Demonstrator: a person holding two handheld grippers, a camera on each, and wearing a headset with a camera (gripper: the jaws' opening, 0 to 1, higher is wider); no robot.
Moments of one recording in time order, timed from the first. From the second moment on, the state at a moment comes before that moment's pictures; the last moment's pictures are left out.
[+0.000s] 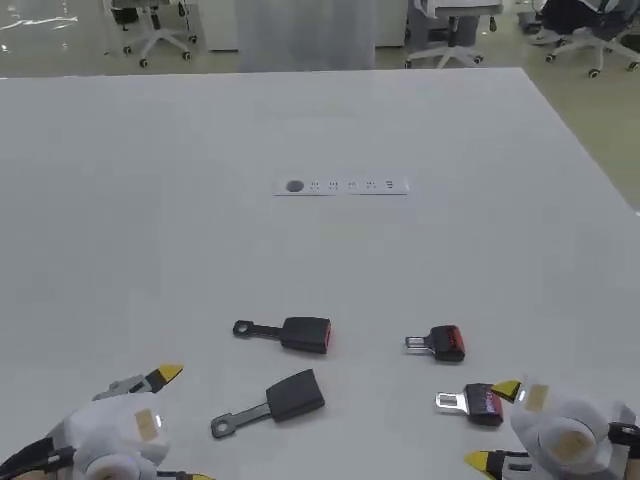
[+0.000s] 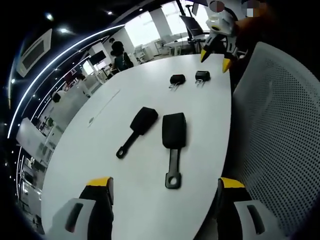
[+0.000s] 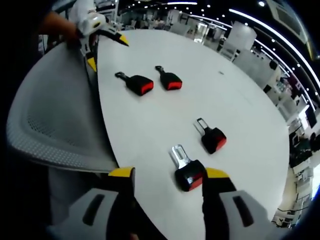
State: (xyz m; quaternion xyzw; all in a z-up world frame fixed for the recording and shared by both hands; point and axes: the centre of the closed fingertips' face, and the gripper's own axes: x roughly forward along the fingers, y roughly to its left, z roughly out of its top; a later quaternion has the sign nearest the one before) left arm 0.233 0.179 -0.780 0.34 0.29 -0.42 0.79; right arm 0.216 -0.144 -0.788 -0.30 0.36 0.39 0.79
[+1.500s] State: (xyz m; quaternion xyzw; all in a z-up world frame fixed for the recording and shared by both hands) left arm 0.272 0.089 -0.829 0.28 0.40 -0.47 0.73; right arm 0.258 -0.172 -0.826 -0.37 0.38 0.44 0.73
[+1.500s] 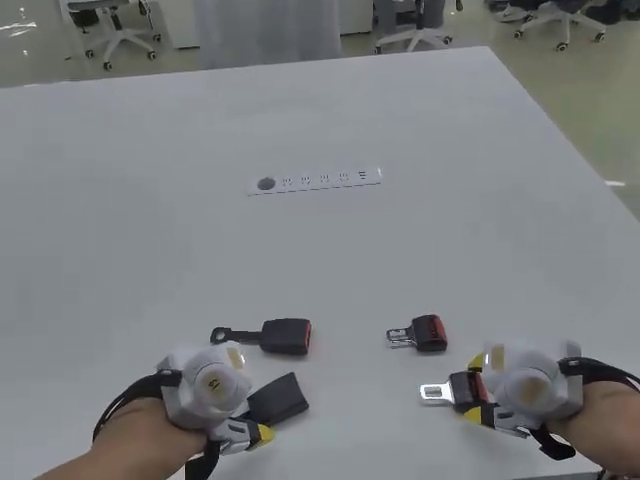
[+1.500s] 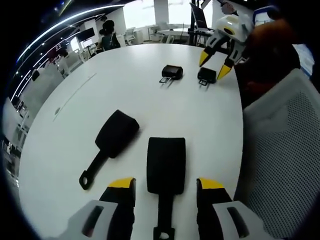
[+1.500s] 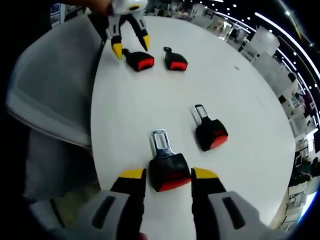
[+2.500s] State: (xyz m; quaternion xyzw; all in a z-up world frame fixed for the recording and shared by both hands) left arm 0.270 0.078 -0.845 0.35 0.40 -0.56 0.64; right arm 0.260 -0.180 -0.846 -0.34 0.44 0.51 0.66
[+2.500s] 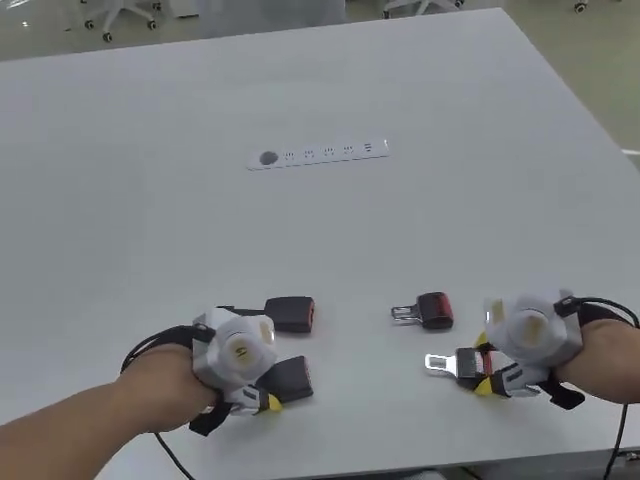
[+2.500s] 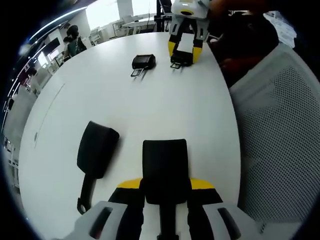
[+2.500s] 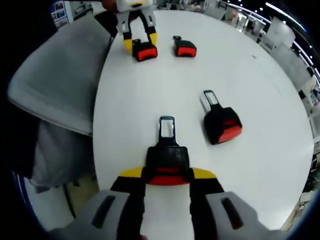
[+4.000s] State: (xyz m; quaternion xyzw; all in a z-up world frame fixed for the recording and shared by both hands) left arm 0.267 0.082 -0.846 0.41 0.39 -0.60 0.56; right arm 0.251 -0.080 -0.845 -0.36 0.40 0.55 0.64
